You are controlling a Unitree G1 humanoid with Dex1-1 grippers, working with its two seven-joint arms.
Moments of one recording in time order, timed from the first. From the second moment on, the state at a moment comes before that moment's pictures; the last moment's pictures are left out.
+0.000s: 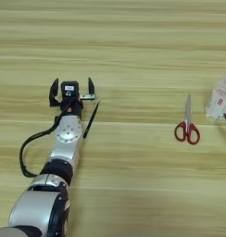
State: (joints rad) left arm -0.49 0.07 0.08 0.92 0.04 -0.52 0.19; right arm 0.04 -0.55 -0.20 -0.12 0.13 0.27 0.49
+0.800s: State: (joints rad) left arm -0.49 0.07 0.08 0.92 0.04 -0.52 0.19; right arm -0.11 -0.39 -0.19 0.06 0.20 0.20 0.44
